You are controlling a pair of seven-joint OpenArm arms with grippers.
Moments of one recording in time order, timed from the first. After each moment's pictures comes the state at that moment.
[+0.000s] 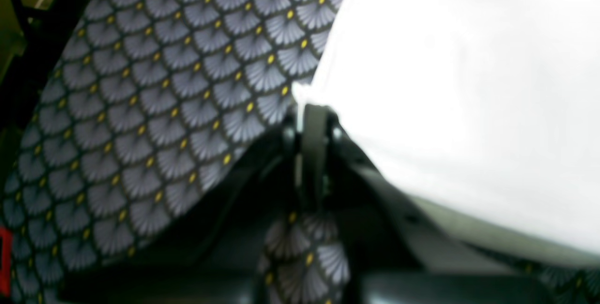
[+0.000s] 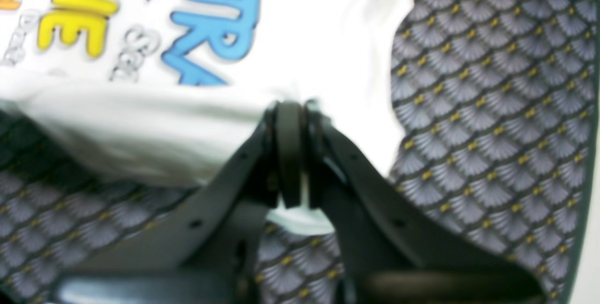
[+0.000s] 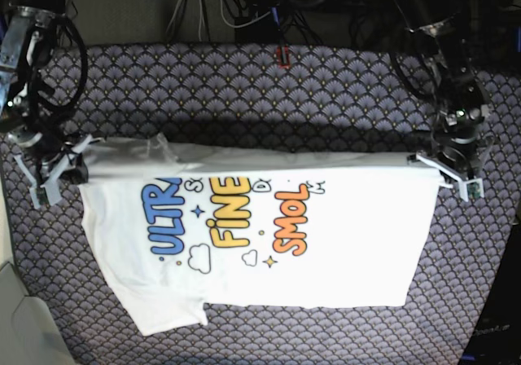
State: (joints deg) left arm -1.4 -4.5 -28.2 86.8 3.8 -12.7 31.6; right arm -5.1 19.0 22.2 100.2 23.7 28.6 -52.6
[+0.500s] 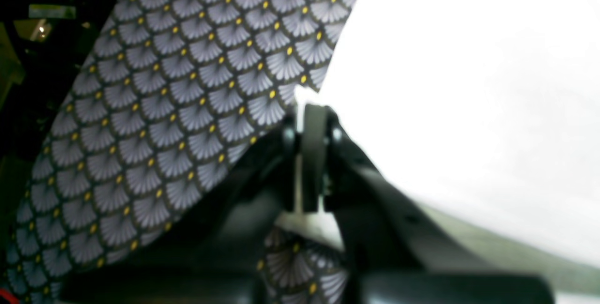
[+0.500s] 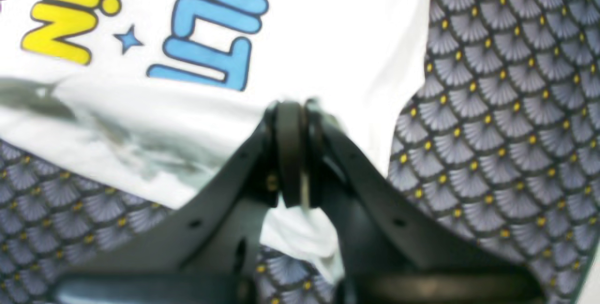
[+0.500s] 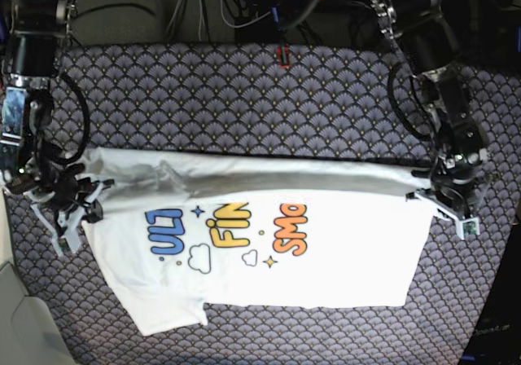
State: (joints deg) left arm -12.7 -4.6 -28.1 77.6 8.8 -12.7 31.6; right arm 11.8 23.0 10.1 82.2 20.8 28.6 -52.0
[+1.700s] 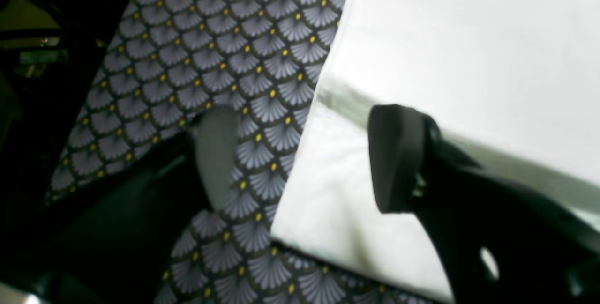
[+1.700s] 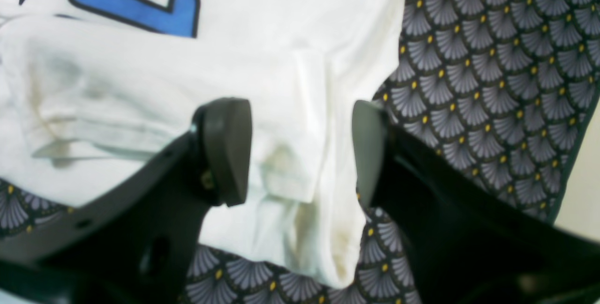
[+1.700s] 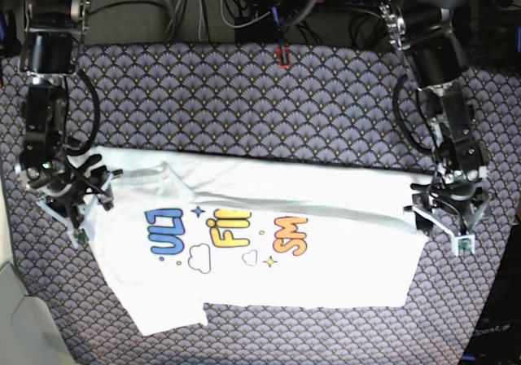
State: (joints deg) left arm -15.1 -7.5 -23.4 75.2 8.2 -12.4 30.6; right arm 10.4 19.0 9.7 81.2 4.1 28.6 -46.6
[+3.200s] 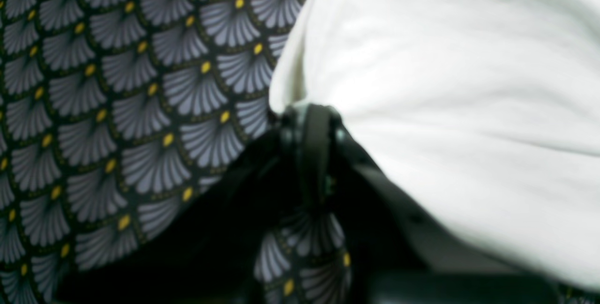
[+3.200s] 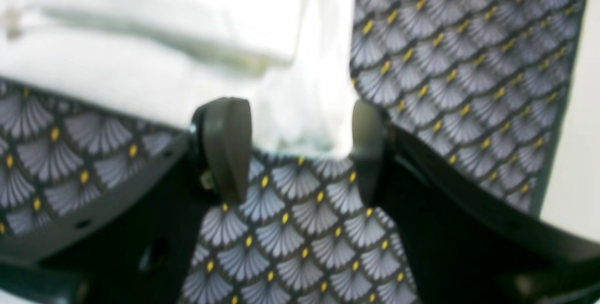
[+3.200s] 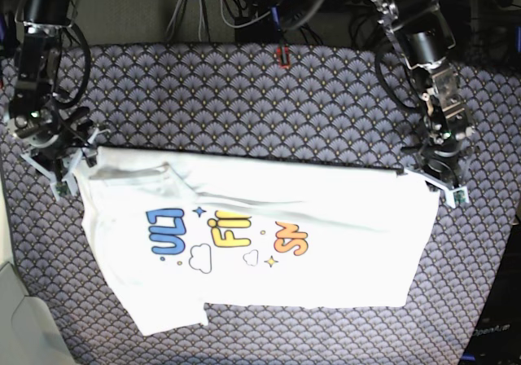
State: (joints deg) left arm -11.1 -4.9 -30.8 62.4 5.2 -12.6 18.2; right arm -3.4 18.9 16.9 90.4 4.4 28.6 -46.4
